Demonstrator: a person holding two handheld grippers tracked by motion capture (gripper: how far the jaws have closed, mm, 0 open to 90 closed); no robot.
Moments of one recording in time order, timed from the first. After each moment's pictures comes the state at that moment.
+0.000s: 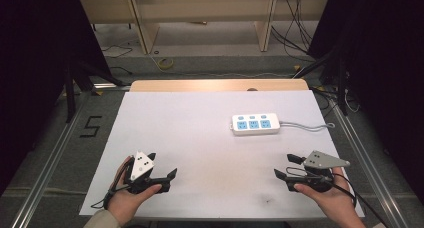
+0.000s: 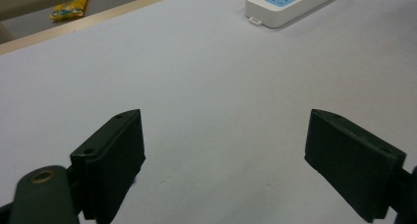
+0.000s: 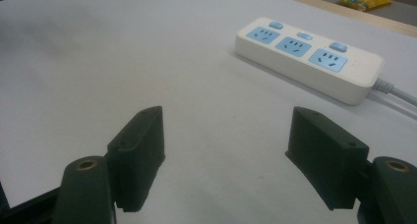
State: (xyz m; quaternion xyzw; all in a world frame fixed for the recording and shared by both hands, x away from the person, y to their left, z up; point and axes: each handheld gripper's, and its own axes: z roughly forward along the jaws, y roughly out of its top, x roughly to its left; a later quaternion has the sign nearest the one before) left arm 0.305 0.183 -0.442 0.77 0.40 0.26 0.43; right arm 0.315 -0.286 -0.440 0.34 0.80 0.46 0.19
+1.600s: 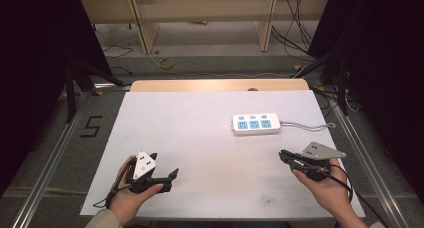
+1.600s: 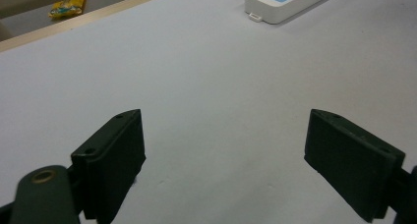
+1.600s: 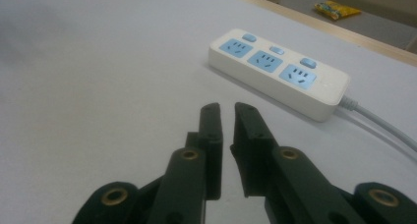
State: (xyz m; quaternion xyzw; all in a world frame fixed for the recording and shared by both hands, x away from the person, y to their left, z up) left arm 0.307 0.181 -0.443 0.77 0.39 0.26 0.42; right arm 0.334 -0.280 -0.432 0.35 0.80 0.43 0.23
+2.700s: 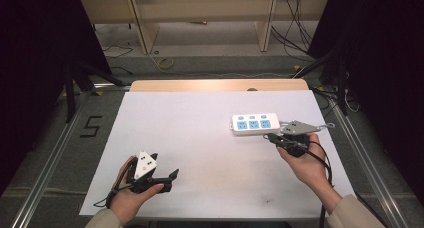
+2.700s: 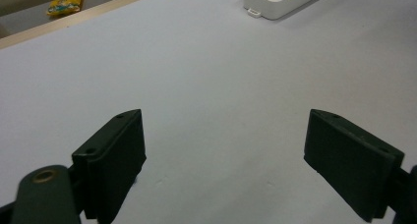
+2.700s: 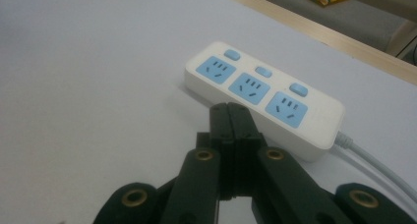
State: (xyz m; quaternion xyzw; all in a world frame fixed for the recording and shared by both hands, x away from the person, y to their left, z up) left arm 0.309 0.179 -0.445 0.78 0.39 0.25 0.42; right arm 0.391 -0.246 -0.419 0.37 0.81 0.39 0.24
